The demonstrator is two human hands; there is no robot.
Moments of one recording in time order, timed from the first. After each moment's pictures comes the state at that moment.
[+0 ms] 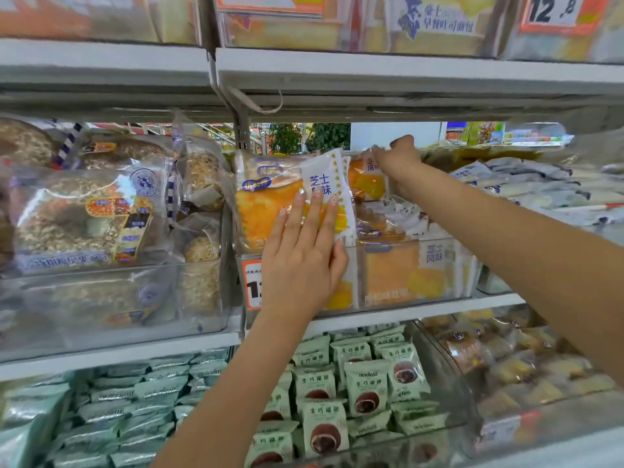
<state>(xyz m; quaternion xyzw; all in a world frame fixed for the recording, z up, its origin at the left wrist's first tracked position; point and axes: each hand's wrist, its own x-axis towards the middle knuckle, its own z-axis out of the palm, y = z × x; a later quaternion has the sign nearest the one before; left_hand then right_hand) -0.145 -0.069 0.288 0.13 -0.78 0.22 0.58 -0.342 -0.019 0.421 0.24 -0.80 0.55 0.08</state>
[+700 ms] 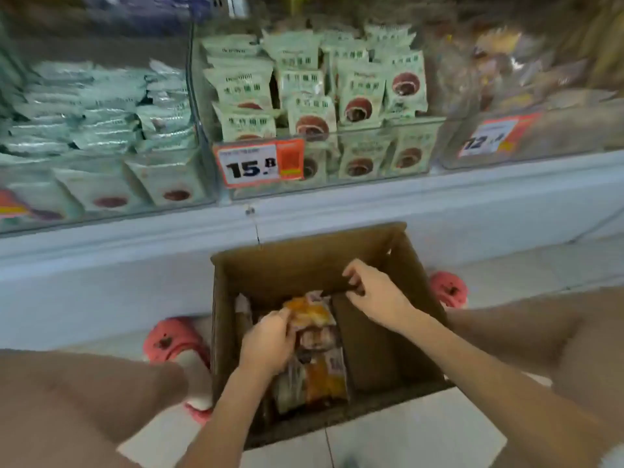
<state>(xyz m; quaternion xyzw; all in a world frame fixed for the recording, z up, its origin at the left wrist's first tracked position) 0.070 0.063 -0.109 0.30 -0.91 -0.27 -0.08 -0.095 0.187 -0.064 0.38 -0.87 0.21 -0.25</state>
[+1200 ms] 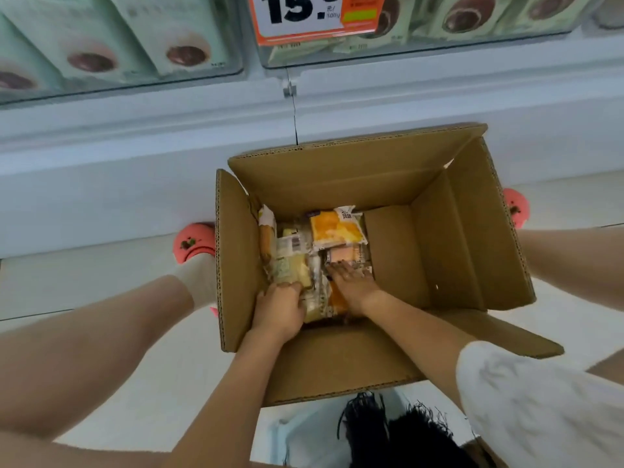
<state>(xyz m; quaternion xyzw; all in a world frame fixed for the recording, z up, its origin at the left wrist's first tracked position) 0.138 0.069 -0.184 0.31 -0.89 -0.23 -0.25 -0.004 0.166 -0.252 0.48 -0.75 -0.16 -0.43</state>
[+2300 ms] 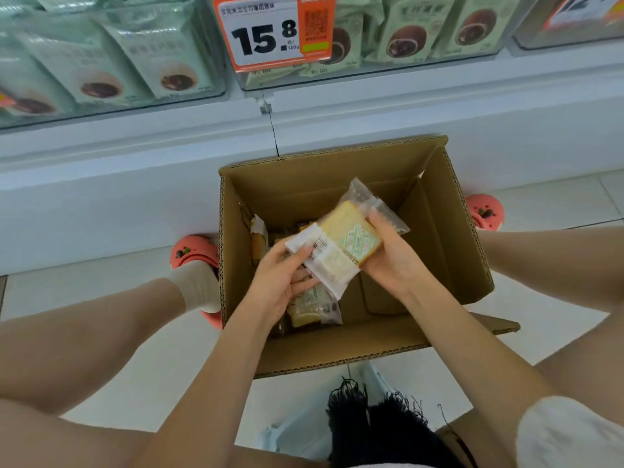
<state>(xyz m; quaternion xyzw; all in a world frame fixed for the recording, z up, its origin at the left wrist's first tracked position) 0.103 0.081 -0.107 0.45 -0.37 -0.81 0.06 -0.034 0.196 -0.104 -0.06 -0.43 0.72 -0.55</state>
